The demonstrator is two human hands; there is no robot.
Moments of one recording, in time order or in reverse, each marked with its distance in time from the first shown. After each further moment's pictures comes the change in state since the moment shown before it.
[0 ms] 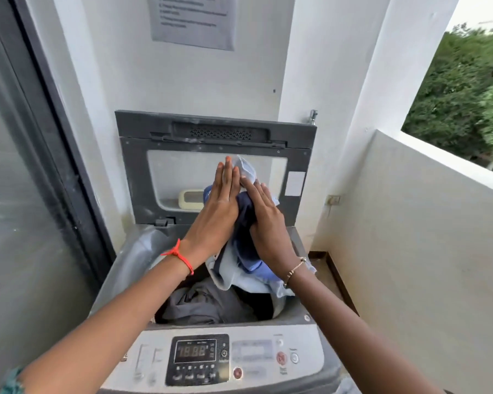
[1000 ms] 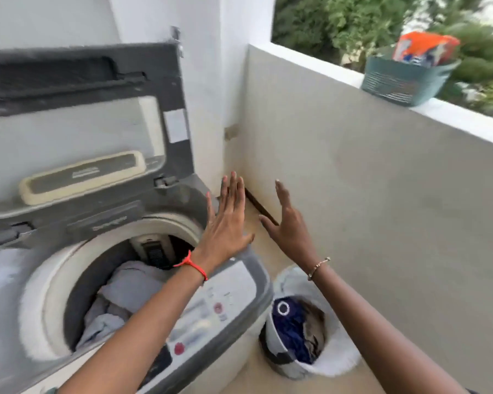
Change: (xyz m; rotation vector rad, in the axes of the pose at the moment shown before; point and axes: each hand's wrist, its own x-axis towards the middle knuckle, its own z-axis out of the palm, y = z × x) left_hand -0.038 0.133 0.126 -0.326 -0.628 0.198; right_hand -0.146 0.120 -0.095 -0.256 0.129 0.633
